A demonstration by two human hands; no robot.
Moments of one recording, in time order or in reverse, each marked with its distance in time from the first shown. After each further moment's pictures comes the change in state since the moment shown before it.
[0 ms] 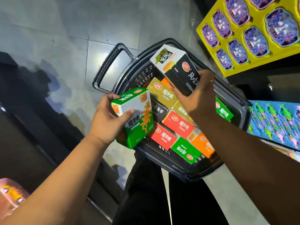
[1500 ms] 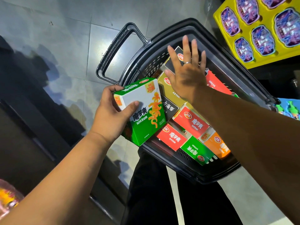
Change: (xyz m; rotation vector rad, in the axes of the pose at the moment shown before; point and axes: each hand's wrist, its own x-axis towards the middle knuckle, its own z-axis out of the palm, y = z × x) left_hand 0.013 -0.019 -0.004 -0.100 -0.003 -0.020; right_hand 0.038 0.014 0.096 -0.646 -0.459 -0.251
